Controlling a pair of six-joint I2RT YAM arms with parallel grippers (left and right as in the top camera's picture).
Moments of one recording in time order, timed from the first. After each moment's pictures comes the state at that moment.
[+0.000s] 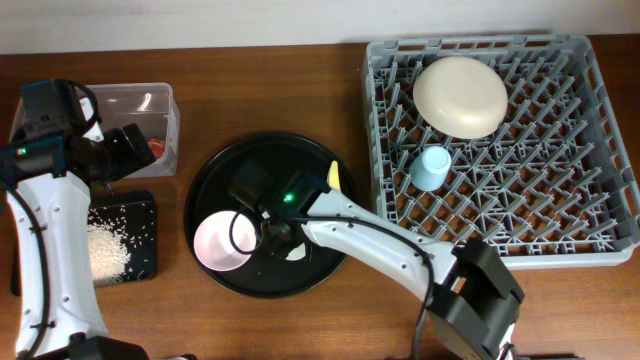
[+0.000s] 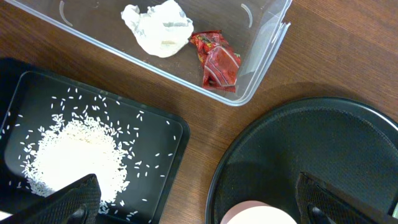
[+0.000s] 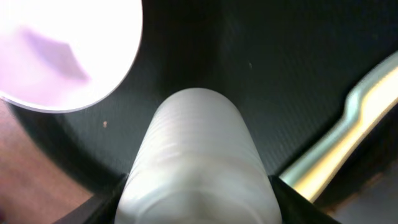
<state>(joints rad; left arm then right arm) 0.28 1.55 1.52 -1.07 -0.02 -0.18 0.92 1.96 1.65 -1.06 0.04 0.21</state>
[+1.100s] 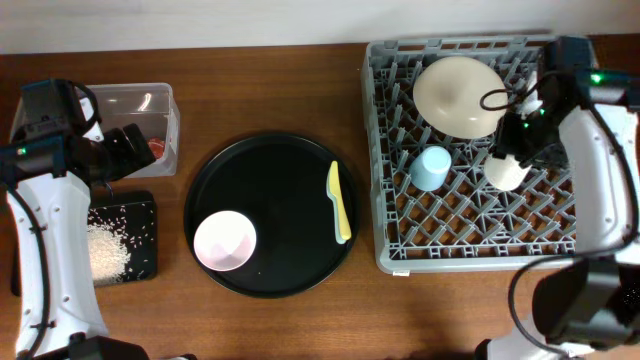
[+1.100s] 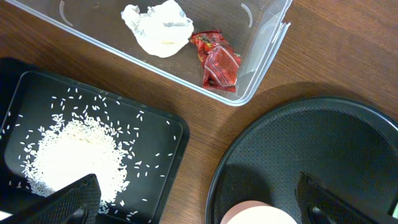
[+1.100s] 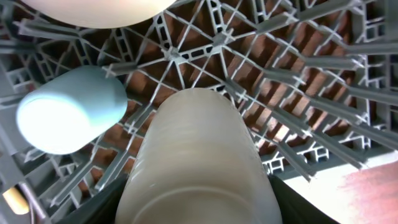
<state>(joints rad) 0.28 1.55 1.52 -1.07 -0.02 -0.18 -0.16 1.77 1.76 -1.38 0.06 0.12</state>
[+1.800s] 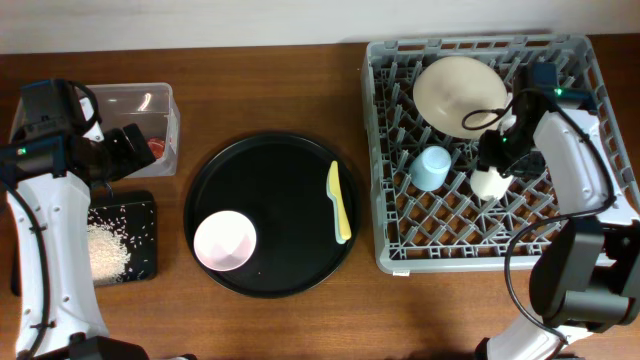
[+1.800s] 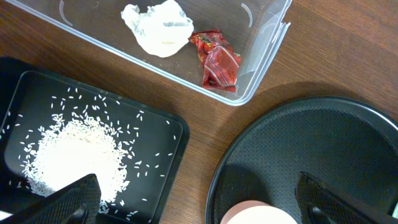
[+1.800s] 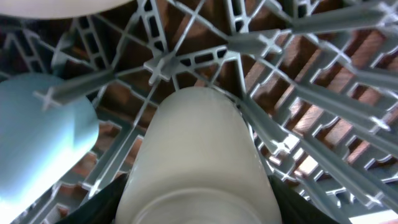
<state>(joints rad) 0.28 1.55 1.52 -1.07 -0.02 -0.18 -0.16 1.86 1.55 -1.14 0.06 0.08</state>
